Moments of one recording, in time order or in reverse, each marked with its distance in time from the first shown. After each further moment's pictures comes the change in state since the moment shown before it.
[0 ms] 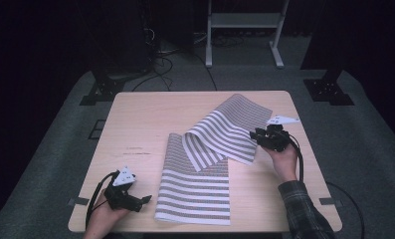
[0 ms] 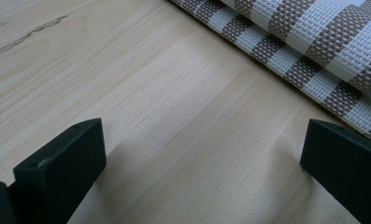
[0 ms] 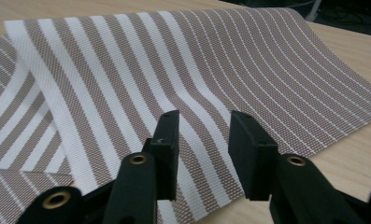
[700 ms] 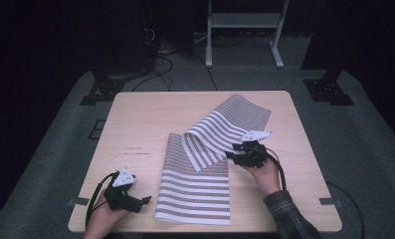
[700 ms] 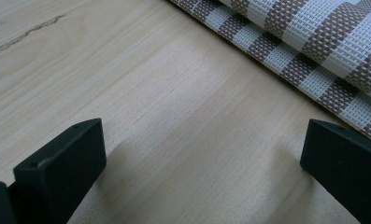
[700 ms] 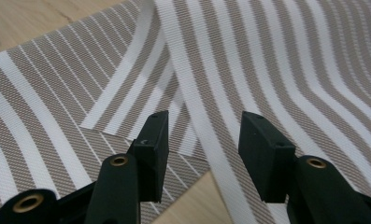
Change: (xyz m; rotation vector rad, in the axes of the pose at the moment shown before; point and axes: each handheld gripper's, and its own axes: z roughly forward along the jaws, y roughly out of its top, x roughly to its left) left arm -0.001 -0.001 -0.001 0.001 -0.002 0.004; right arm 0.087 -0.007 0.011 0.067 0.165 -0.109
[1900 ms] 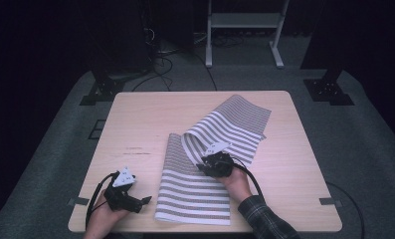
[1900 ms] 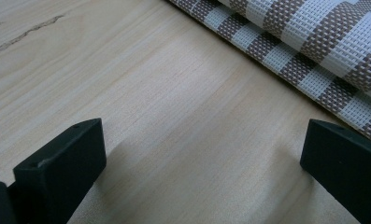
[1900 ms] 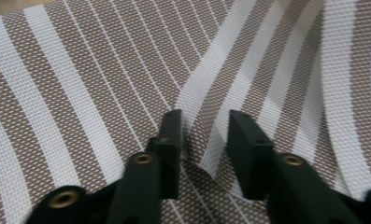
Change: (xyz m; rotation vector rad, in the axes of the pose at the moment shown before) left arm 0.000 0.000 0.000 -0.001 -0.002 0.001; right arm 0.064 0.002 0.074 0.080 0.089 -0.147
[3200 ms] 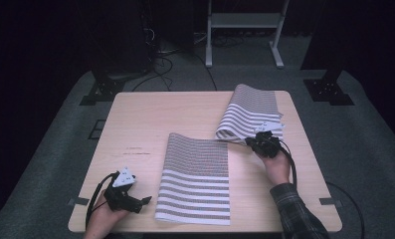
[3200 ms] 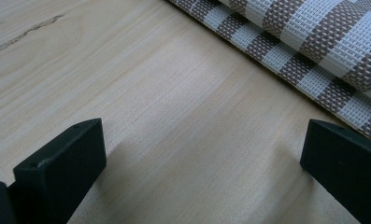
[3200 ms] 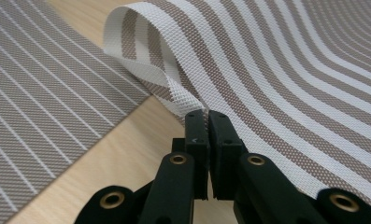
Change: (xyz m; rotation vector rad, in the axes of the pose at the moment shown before) left arm 0.000 0.000 0.000 -0.001 -0.001 -0.001; right arm -0.113 -0.034 -0.089 -0.021 -0.284 0.203
